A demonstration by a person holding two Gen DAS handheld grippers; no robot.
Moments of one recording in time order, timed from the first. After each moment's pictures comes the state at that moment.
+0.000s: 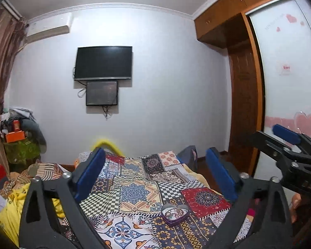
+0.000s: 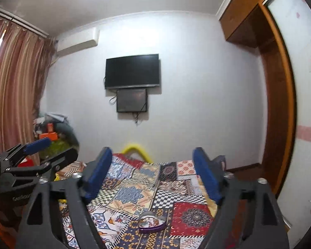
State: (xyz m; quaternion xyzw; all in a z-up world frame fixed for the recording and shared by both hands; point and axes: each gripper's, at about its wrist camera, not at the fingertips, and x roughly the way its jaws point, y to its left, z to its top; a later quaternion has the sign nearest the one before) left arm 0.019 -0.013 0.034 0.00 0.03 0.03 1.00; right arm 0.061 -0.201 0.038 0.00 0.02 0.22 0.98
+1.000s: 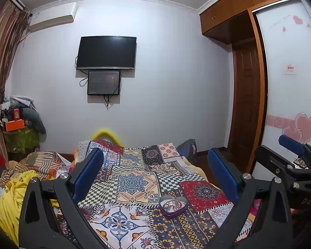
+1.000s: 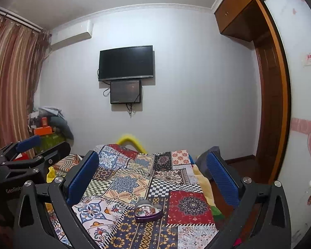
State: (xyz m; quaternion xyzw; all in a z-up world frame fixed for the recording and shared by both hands) left arm 0.022 -0.009 0.018 -0.02 0.06 0.03 1.00; right arm 0.055 -0.211 0.024 0.00 0.05 0.20 0.98
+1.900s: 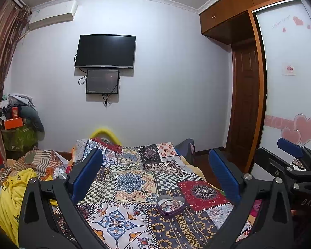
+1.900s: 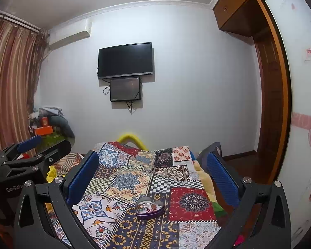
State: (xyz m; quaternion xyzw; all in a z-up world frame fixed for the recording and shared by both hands) left arm 0.025 -0.008 0.016 -0.02 0.06 0.03 1.00; right arm 0.059 -0.215 0.026 0.01 0.07 0.20 0.98
